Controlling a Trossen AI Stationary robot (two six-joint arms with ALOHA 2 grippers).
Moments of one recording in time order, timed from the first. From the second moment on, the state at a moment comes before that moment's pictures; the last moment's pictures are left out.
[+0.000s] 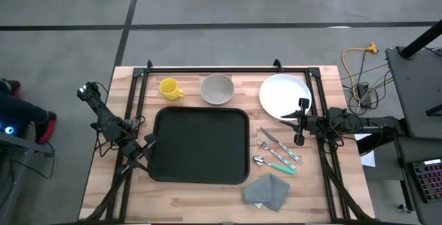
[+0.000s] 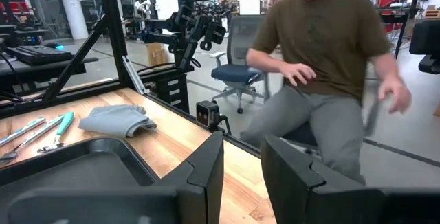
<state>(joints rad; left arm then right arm) -0.81 0.10 0.01 0.03 -0.07 0.02 0.02 0.01 0.02 0.01 0.11 -0.47</state>
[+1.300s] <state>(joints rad) -0.81 0.10 0.01 0.05 -0.07 0.07 0.02 0.01 0.02 0.01 0.11 -0.47</state>
